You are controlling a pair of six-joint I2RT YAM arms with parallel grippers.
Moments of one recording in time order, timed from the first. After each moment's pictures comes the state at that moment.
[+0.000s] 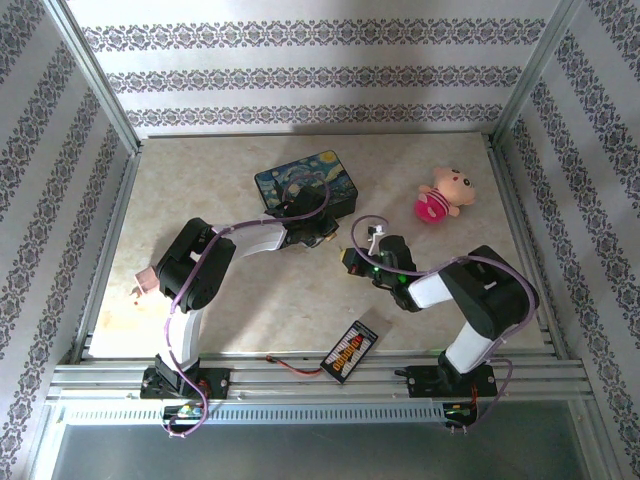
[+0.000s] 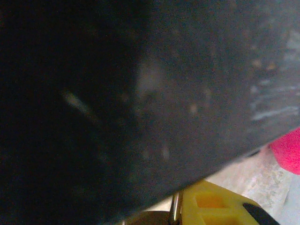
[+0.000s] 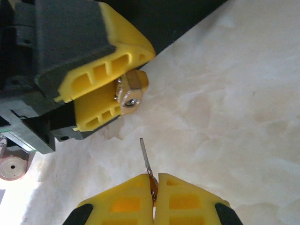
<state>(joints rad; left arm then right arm) -0.62 2.02 1.31 -0.15 0.11 -1.21 0.50 1.66 0.42 0.77 -0.29 0.79</state>
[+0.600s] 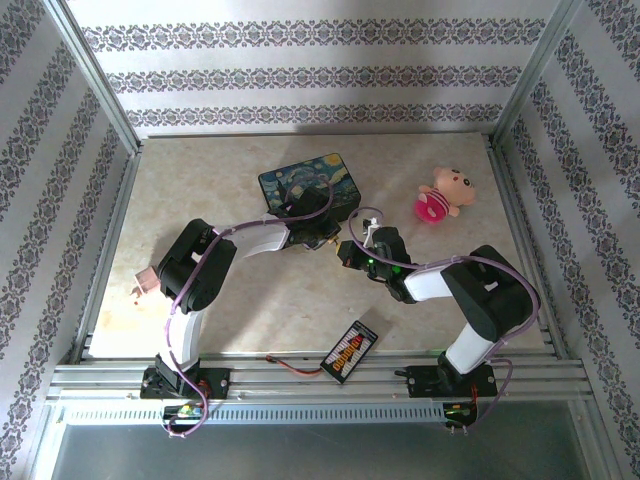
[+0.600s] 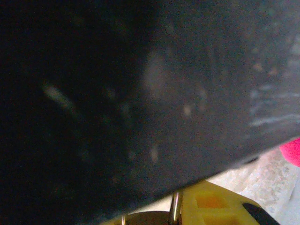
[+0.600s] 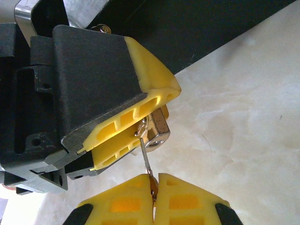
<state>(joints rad) -0.64 2.02 1.34 -0.20 0.11 -1.23 0.52 1.66 0.50 0.67 -0.27 0.82</state>
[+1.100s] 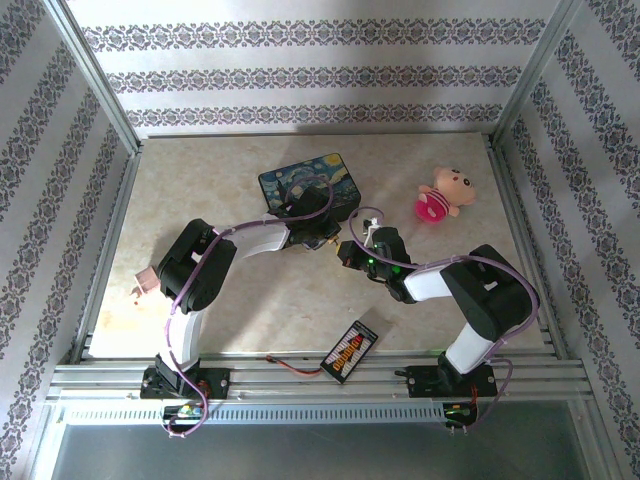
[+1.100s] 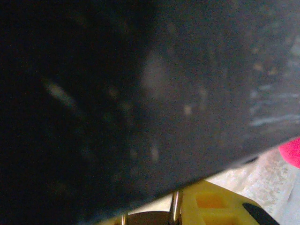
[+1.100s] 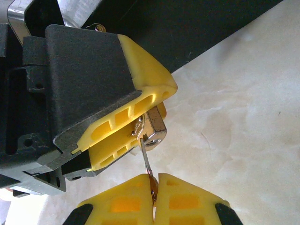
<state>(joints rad) -0.64 2.02 1.34 -0.20 0.11 -1.23 0.52 1.67 0.50 0.67 -0.27 0.84</state>
